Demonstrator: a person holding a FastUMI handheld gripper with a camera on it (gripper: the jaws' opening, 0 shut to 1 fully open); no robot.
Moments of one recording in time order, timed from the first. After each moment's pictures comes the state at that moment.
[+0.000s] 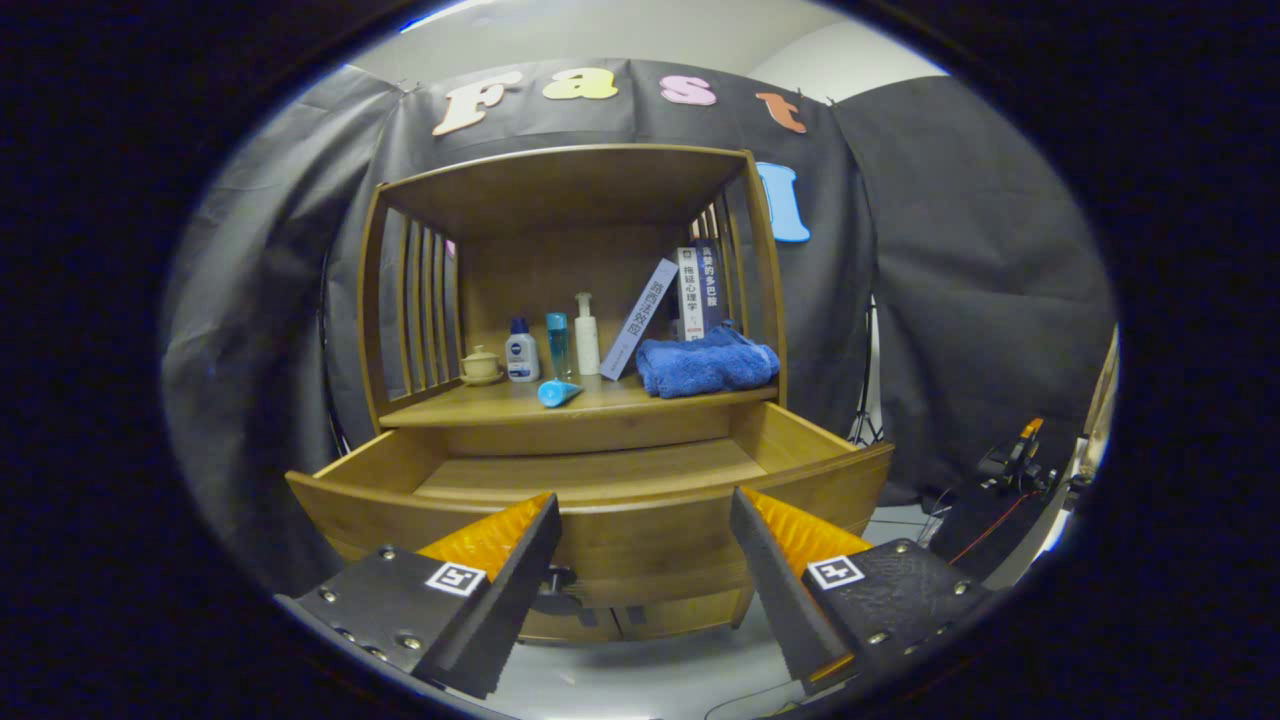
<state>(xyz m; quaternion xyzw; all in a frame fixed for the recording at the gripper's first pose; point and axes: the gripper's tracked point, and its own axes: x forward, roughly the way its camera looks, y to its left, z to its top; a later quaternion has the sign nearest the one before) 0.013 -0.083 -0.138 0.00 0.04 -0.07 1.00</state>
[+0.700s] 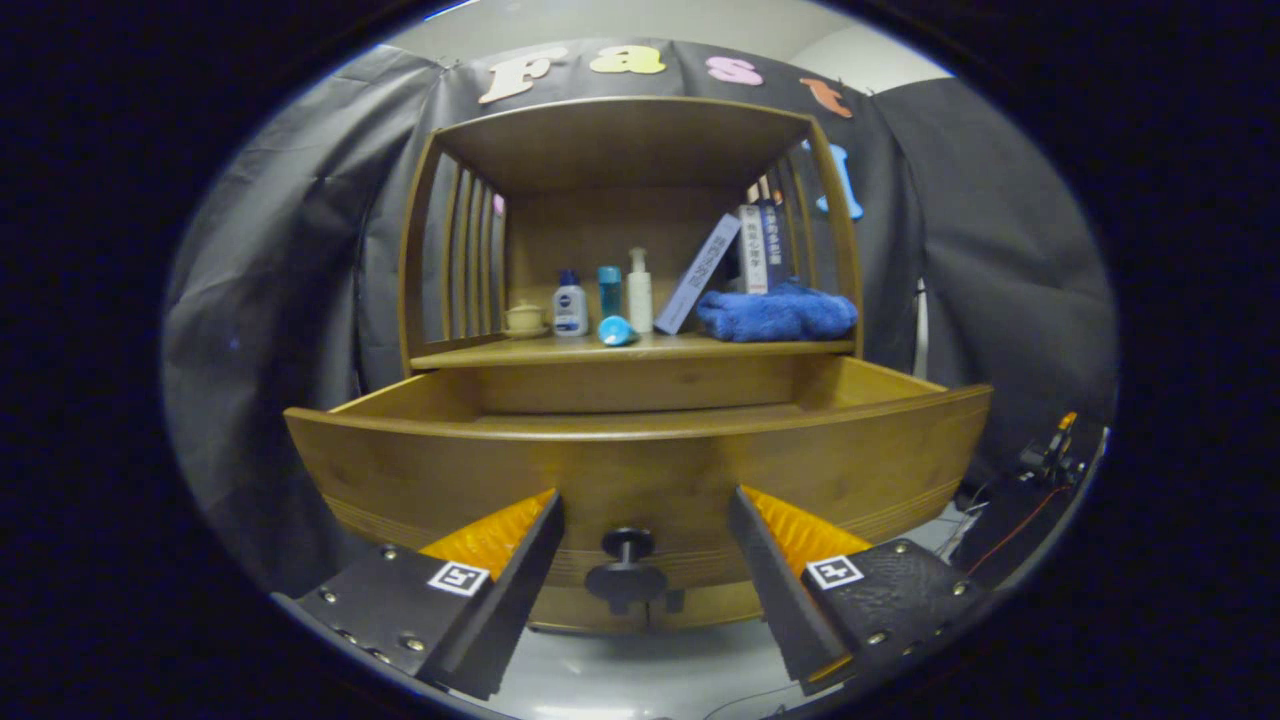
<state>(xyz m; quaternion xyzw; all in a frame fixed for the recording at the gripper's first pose) 0.053 -0.028 -0.197 0.00 0.06 -0.02 1.00</state>
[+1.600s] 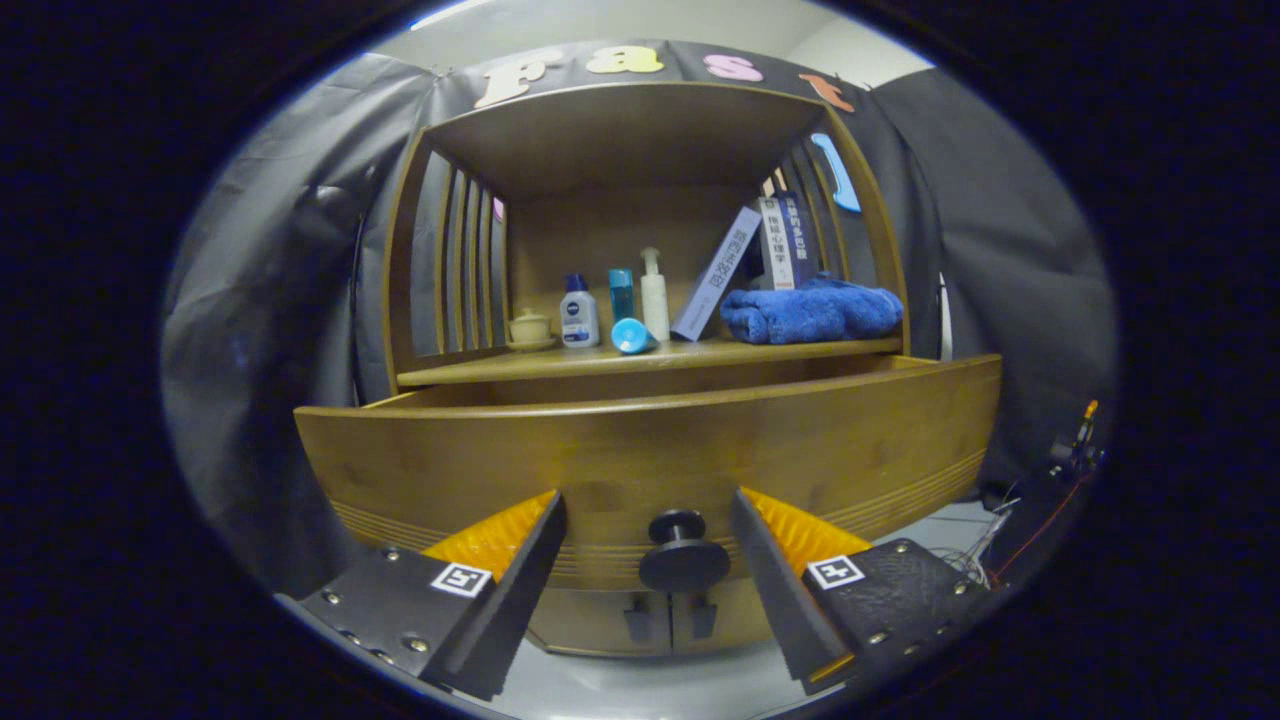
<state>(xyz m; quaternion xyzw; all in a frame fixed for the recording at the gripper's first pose) 0.109 -0.018 -0.207 0.01 0.05 -0.01 1.00</state>
